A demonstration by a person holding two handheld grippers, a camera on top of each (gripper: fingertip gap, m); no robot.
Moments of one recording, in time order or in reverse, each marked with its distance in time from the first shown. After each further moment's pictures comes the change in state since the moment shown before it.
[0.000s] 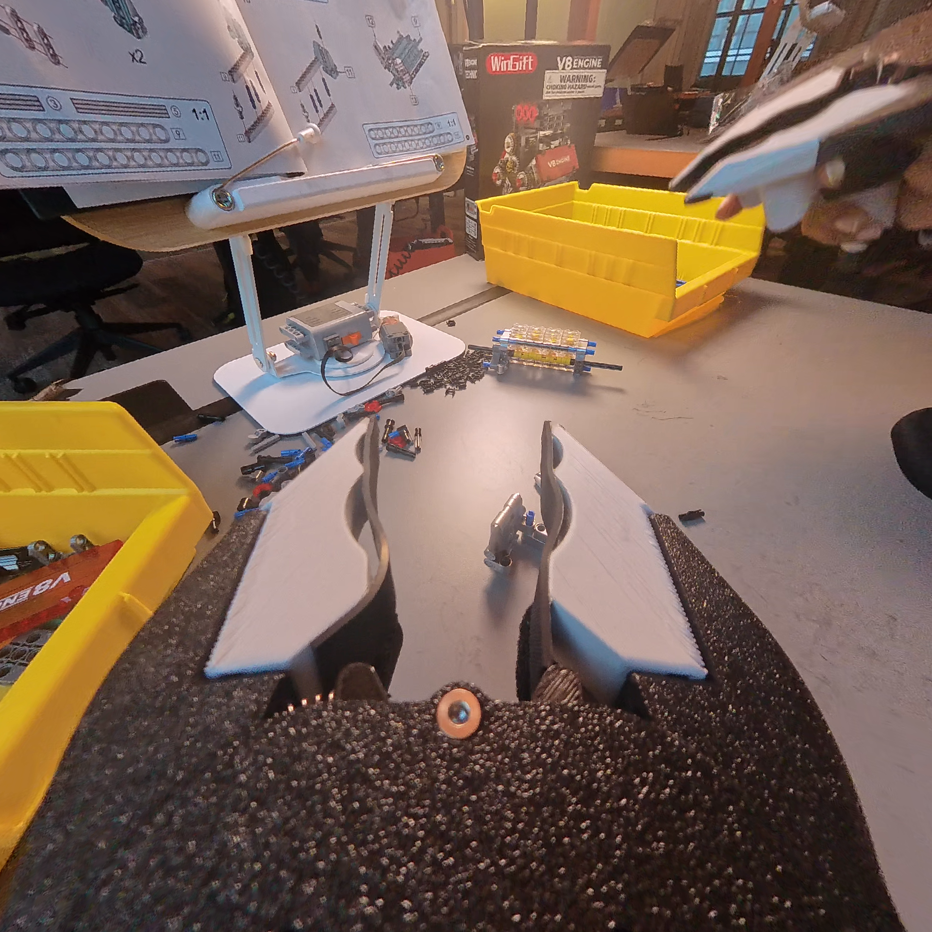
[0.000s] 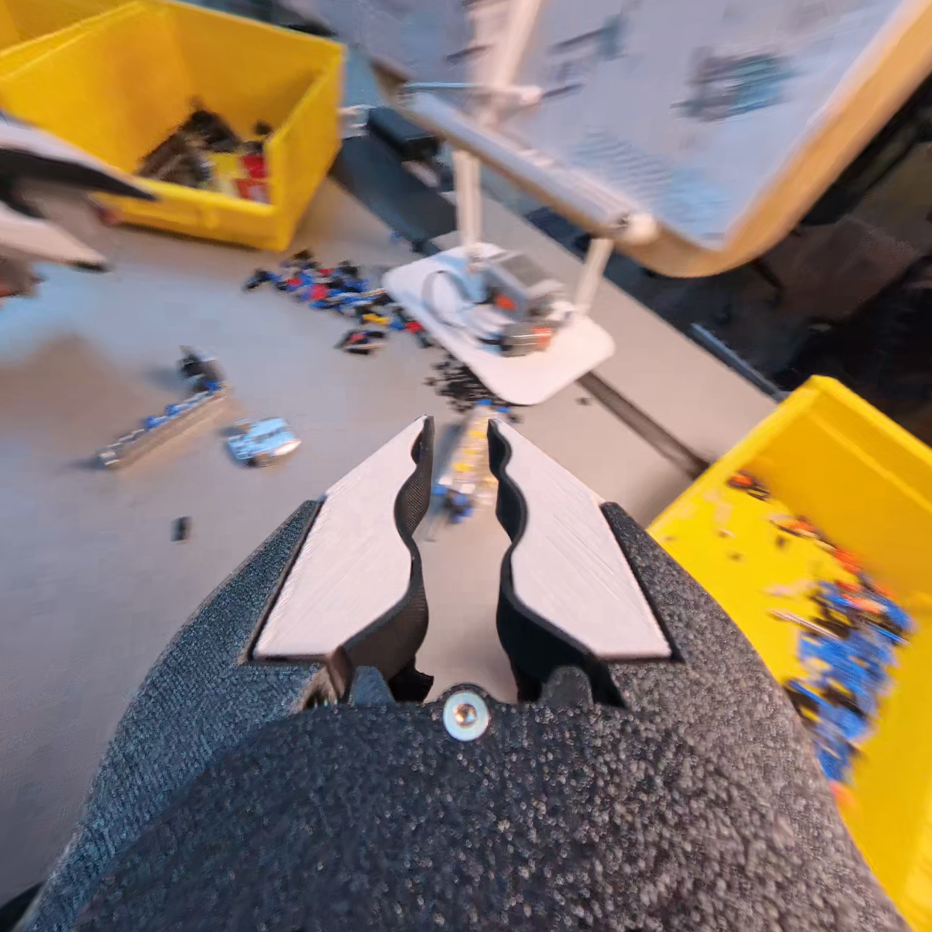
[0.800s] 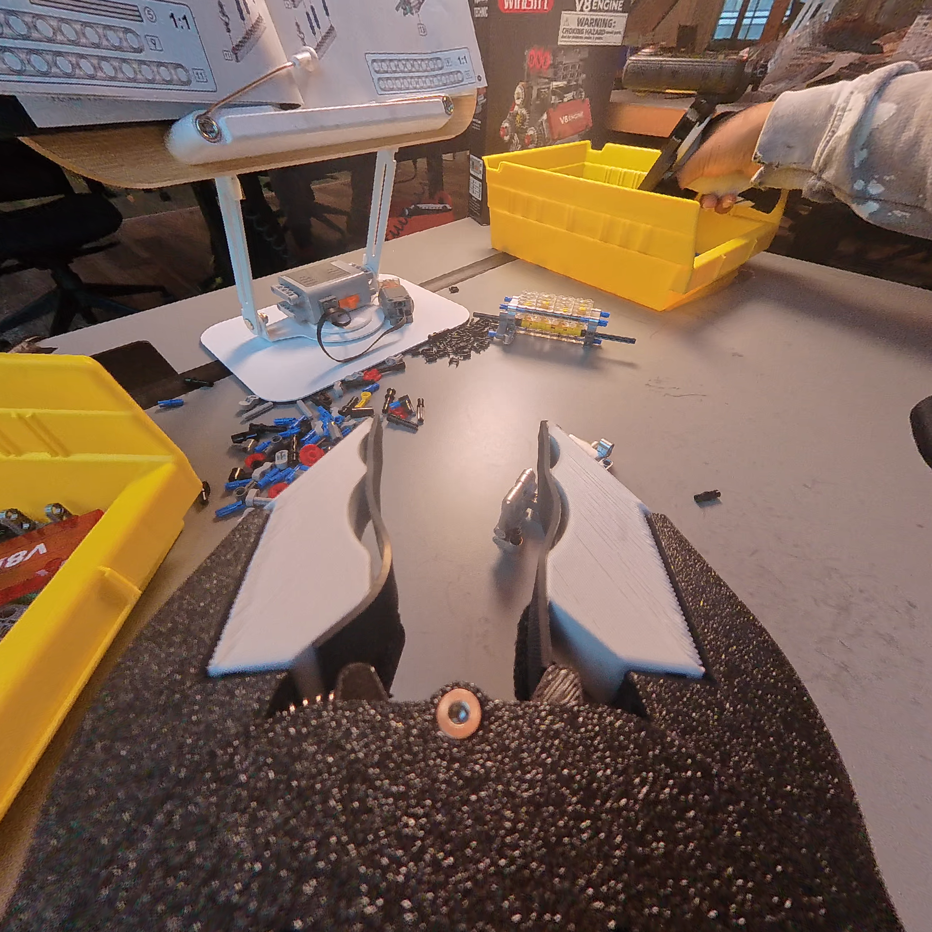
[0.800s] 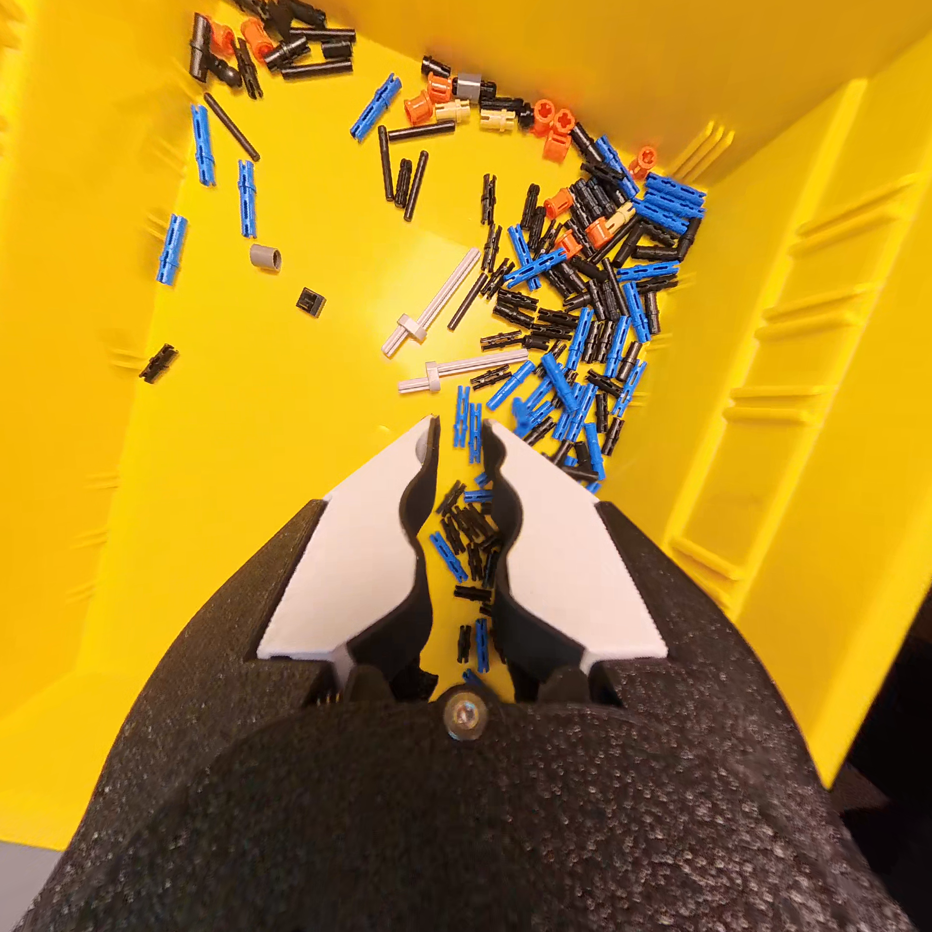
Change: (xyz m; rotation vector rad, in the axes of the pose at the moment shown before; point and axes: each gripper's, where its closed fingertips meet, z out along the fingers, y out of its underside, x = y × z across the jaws) left arm -0.007 0.018 0.006 -0.057 0.005 -0.030; right arm 0.246 0.202 0.028 -0.757 0.327 0.486
